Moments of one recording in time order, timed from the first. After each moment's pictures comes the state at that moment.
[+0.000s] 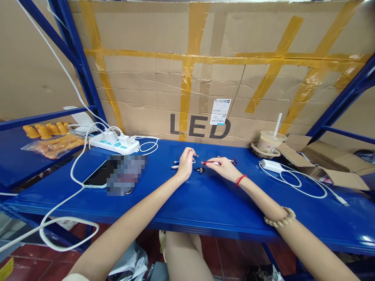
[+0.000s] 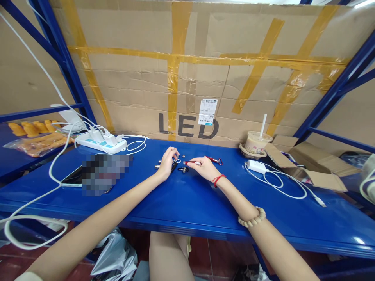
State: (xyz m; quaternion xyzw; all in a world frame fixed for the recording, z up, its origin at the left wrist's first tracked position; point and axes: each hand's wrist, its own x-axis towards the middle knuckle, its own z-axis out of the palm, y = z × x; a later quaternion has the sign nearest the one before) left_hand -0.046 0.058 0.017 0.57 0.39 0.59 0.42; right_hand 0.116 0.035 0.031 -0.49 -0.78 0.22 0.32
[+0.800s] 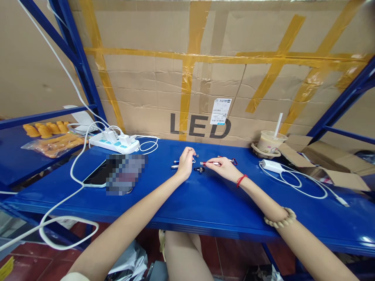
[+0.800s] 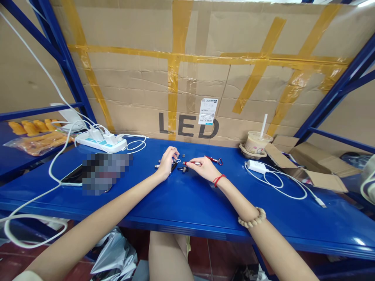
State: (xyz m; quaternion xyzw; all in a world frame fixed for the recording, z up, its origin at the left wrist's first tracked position) left_hand -0.046 0.057 0.018 0.57 0.39 0.59 0.42; right_hand 0.116 0.034 0.031 -0.49 -0.78 0.24 0.31
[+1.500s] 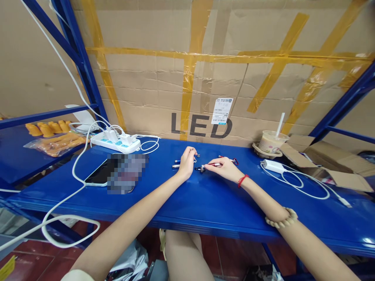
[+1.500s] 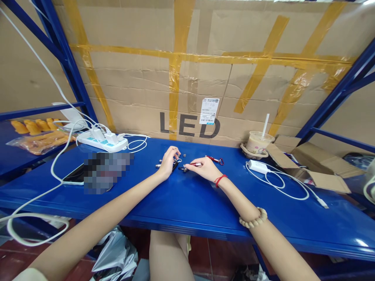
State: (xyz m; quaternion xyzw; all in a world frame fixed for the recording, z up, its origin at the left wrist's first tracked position) left_hand -0.045 0.058 0.017 0.56 0.39 0.59 0.43; right_hand 0.113 0.030 0.033 -0.48 -0.78 0.27 0.31
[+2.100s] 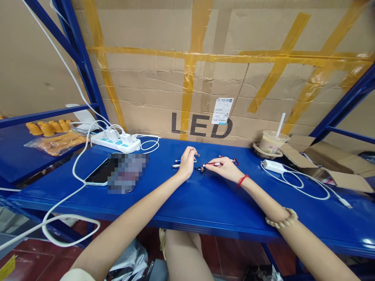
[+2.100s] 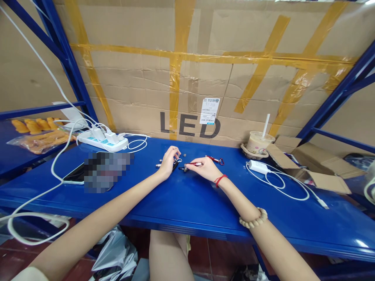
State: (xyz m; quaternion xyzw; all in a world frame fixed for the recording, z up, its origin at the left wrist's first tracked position) left_hand -0.045 0.060 0.015 0.56 0.39 0.59 0.43; right_hand 0.113 0.030 0.033 -0.49 -0.78 0.24 0.31
